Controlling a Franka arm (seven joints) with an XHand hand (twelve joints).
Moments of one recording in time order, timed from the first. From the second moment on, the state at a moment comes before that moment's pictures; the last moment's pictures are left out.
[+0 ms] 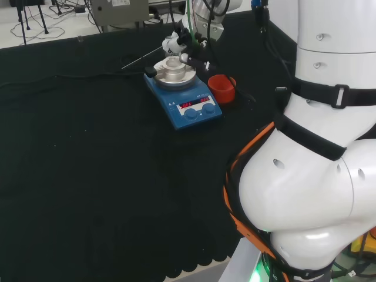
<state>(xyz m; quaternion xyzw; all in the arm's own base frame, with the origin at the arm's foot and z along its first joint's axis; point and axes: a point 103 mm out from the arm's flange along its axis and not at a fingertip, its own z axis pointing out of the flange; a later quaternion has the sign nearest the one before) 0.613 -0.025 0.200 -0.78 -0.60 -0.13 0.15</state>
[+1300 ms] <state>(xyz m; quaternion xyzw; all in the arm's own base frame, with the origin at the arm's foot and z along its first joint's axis) 0.619 -0.027 0.184 -0.78 -0.59 -0.12 0.15</state>
